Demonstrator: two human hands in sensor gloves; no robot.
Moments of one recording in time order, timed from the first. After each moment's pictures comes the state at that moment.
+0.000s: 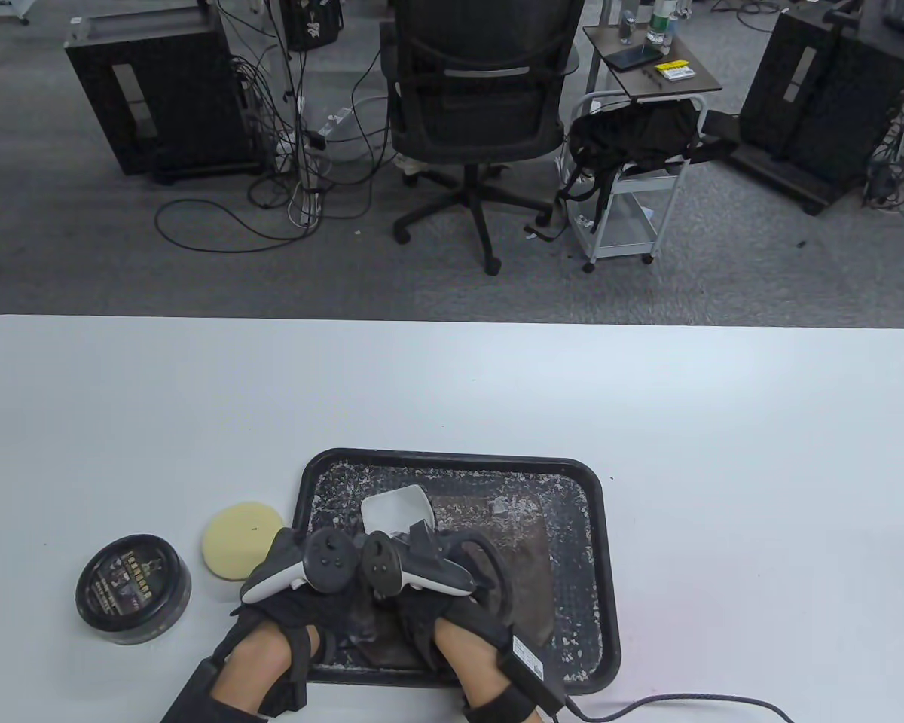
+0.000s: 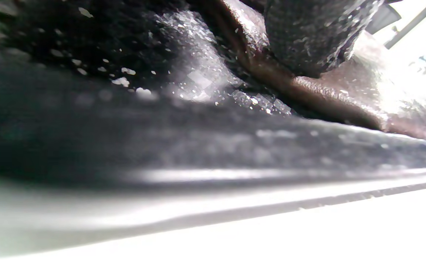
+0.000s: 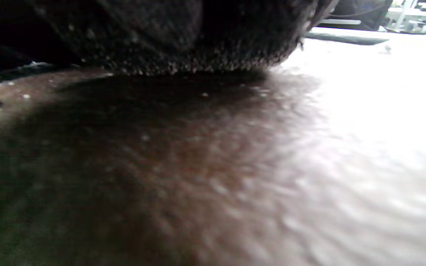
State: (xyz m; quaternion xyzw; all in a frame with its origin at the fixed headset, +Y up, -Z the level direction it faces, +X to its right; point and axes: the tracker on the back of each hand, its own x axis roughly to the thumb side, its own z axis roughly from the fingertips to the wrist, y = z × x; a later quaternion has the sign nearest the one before) left_hand -0.173 -0.792 -0.331 -0.29 -0.19 0.16 0.92; right_hand -0.023 -0.755 -0.343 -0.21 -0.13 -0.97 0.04
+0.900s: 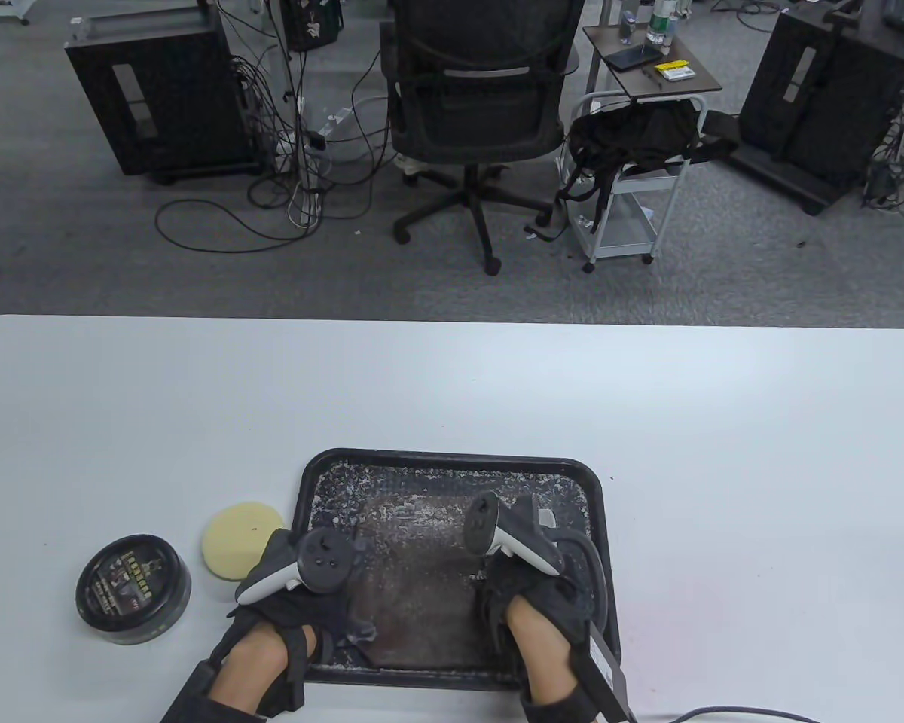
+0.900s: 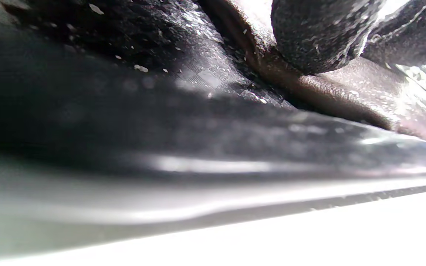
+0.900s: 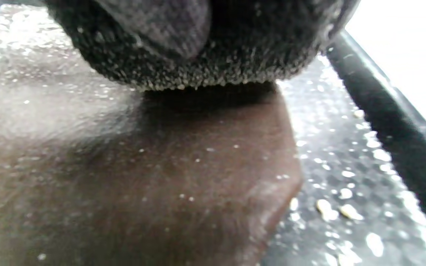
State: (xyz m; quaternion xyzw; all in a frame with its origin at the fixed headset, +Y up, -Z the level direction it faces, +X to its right) left_hand -0.178 -0.794 -0.331 -0.28 -0.19 0.17 0.92; right_hand 0.079 -0.726 -0.355 0.01 -0.25 -0.97 0.02
